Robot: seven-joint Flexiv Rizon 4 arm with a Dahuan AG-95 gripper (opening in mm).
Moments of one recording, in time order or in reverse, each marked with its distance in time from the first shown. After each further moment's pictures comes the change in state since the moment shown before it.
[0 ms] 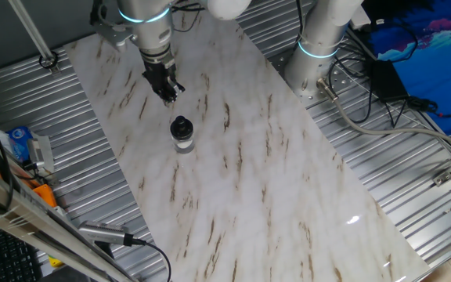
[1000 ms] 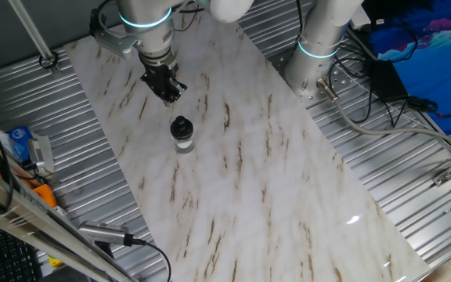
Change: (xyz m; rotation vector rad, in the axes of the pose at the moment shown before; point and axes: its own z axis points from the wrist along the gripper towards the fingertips) arm 0.001 0.000 0.000 0.024 0.023 -0.106
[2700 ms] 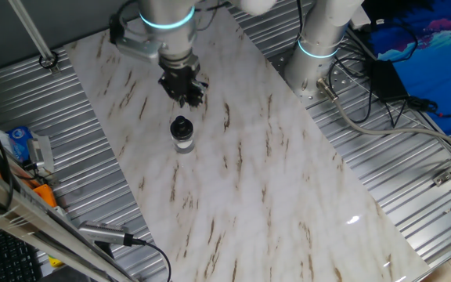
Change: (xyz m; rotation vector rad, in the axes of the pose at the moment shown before) arm 0.000 0.068 -0.028 0.006 0.022 -0.149
